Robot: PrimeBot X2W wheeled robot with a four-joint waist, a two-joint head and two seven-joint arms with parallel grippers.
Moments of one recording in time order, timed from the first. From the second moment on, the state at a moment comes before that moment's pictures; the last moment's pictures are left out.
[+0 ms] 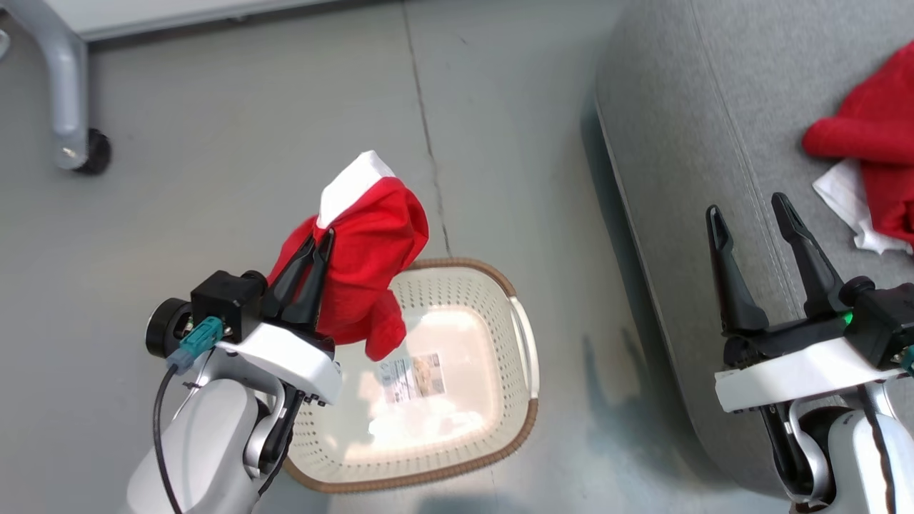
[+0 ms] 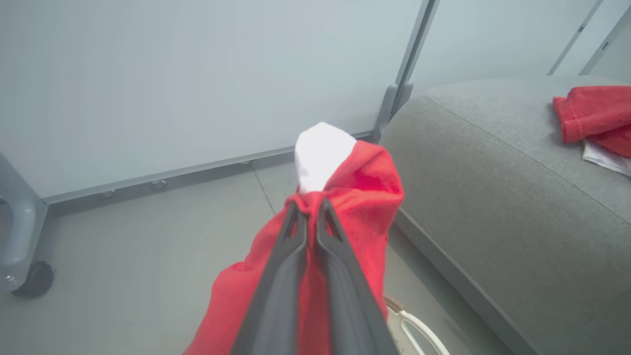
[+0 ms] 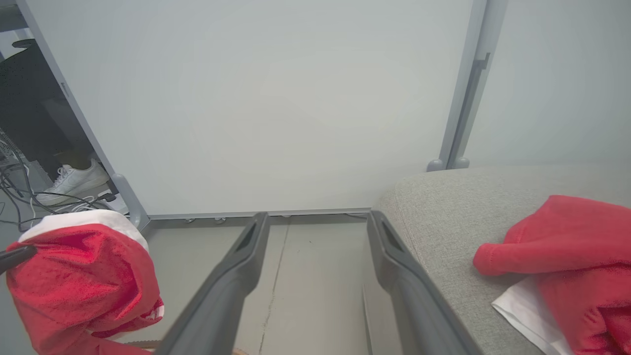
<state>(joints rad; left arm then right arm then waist) -0.46 0.24 -0.50 0.44 -0.49 0.02 -0.26 -0.21 -0.05 0.04 -0.06 0.16 0.13 -0.07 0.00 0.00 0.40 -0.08</state>
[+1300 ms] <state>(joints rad) -0.10 0.24 -0.46 -0.06 -0.49 0.08 -0.21 0.03 -0.05 0.04 -0.07 0.21 0.13 0.04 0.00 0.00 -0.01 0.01</state>
